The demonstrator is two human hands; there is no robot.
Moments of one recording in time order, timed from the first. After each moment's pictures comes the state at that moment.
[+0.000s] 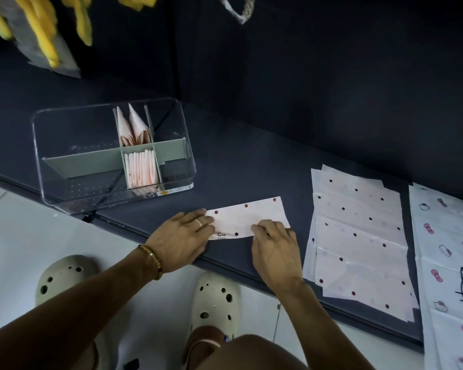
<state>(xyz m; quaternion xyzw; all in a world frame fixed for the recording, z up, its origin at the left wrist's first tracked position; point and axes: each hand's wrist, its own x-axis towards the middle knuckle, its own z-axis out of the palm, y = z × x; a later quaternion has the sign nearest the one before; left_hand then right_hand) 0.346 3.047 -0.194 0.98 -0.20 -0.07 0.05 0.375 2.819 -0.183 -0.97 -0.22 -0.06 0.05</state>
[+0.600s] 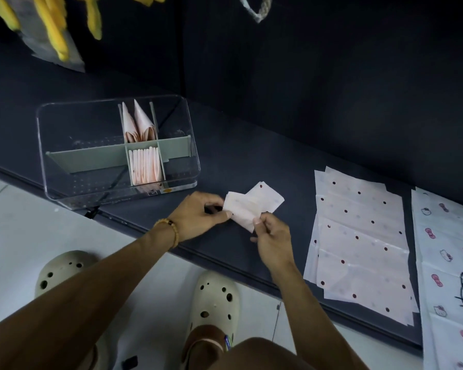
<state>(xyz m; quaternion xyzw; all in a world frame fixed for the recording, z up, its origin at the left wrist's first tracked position) 0.384 3.033 -0.165 0.84 0.01 -0.10 0.53 0.390 2.843 -0.177 -0.84 0.08 0.14 0.52</state>
